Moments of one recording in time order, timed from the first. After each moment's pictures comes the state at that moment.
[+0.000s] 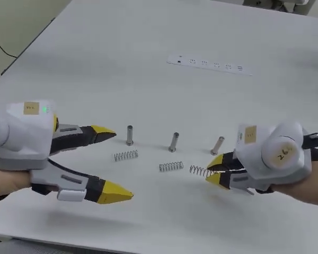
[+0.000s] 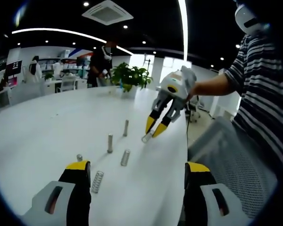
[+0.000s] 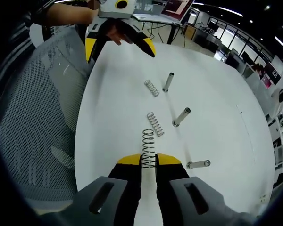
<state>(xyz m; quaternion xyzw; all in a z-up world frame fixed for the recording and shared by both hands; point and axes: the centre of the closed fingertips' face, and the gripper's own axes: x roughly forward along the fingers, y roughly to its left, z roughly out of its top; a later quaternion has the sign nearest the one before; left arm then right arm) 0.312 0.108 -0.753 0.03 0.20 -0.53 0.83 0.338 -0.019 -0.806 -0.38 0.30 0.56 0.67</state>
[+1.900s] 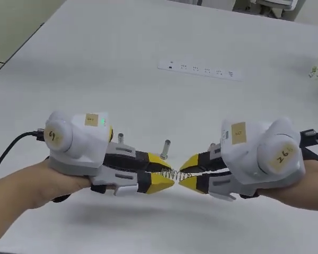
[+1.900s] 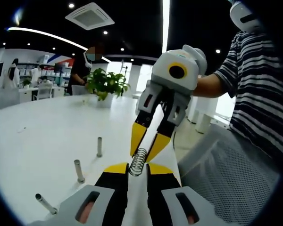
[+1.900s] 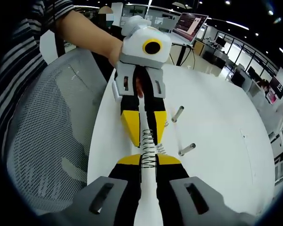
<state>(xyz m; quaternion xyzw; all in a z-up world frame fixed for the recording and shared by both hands) 0.321 0.025 -0.755 0.00 0.15 -0.62 0.77 0.317 0.025 -0.766 -0.36 0.25 0.61 0.66</state>
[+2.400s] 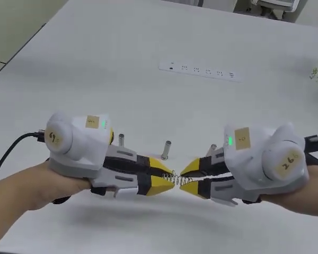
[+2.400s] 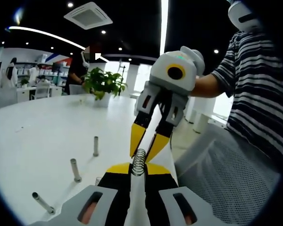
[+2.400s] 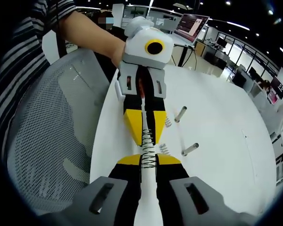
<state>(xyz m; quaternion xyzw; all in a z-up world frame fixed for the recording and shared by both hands) 0.314 0.023 -0.755 0.00 0.16 -0.63 0.76 0.310 0.023 -0.767 -0.35 0.24 0.62 0.66</state>
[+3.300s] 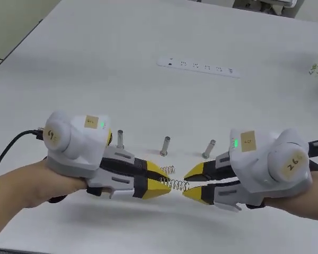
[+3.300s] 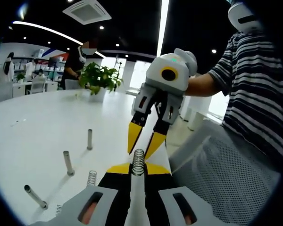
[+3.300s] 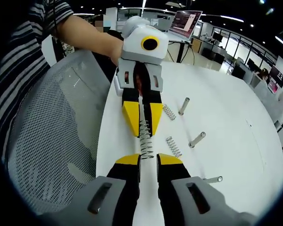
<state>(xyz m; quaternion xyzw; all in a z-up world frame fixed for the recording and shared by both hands) 0.302 0.024 -0.766 0.00 0.18 -0.65 0.74 0.302 0.012 -0.782 -0.31 0.27 0.62 0.67</state>
